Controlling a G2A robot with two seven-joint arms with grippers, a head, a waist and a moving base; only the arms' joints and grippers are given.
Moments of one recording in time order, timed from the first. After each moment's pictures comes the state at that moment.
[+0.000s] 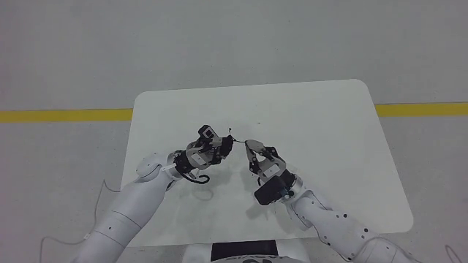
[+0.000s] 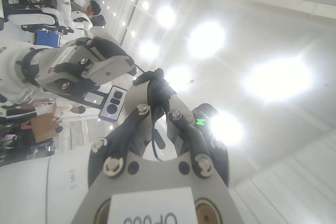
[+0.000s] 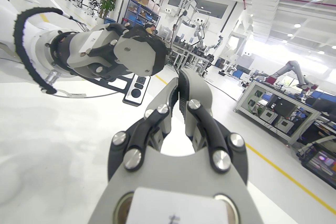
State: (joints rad) left arm 1.34 -1.14 -1.04 -1.37 -1.16 0.00 -1.24; right arm -1.40 -1.01 0.65 -1.62 -1.57 0.34 -0.69
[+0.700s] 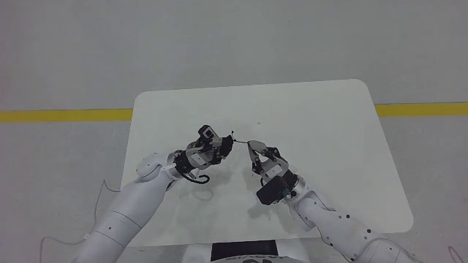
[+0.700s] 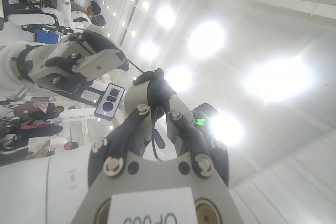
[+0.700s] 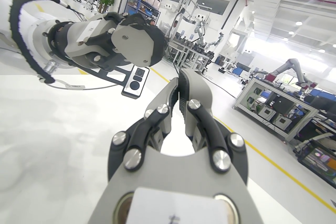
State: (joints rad) left arm 1.34 -1.14 -1.04 -1.37 -1.16 0.00 -1.24; right arm -1.41 -0.99 0.66 -1.62 -1.57 0.34 -0.68
